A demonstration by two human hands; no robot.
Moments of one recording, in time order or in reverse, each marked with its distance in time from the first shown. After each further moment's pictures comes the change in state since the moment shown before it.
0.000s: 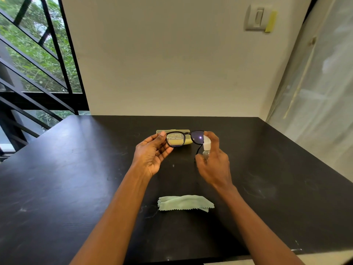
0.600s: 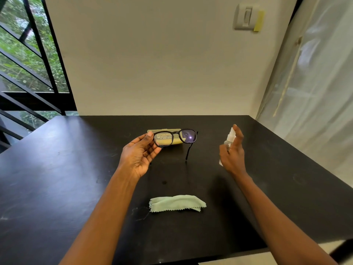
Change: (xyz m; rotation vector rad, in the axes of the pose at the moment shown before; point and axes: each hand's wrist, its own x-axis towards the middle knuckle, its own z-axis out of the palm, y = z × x) left_hand 0.003 0.001 -0.005 0.004 0.008 -0.002; right_hand 0.035 0.086 -0.022 0.210 0.189 0.085
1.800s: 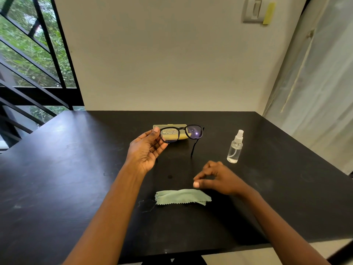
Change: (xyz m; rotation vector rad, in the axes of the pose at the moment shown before) left_hand -0.005 -0.002 -0.001 -0.016 0.008 -0.017; right_hand -0.052 -0.037 -0.009 -0.215 -0.956 -0.047
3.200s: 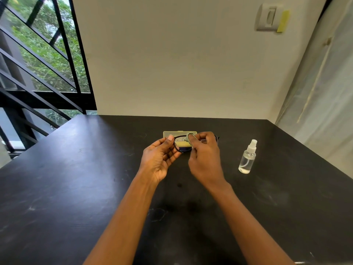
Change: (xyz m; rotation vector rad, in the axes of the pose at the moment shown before) left_hand -0.003 0.000 0.002 0.010 -0.042 0.007; right_hand 0.055 -0.093 0.016 -0.196 0.807 -0.125
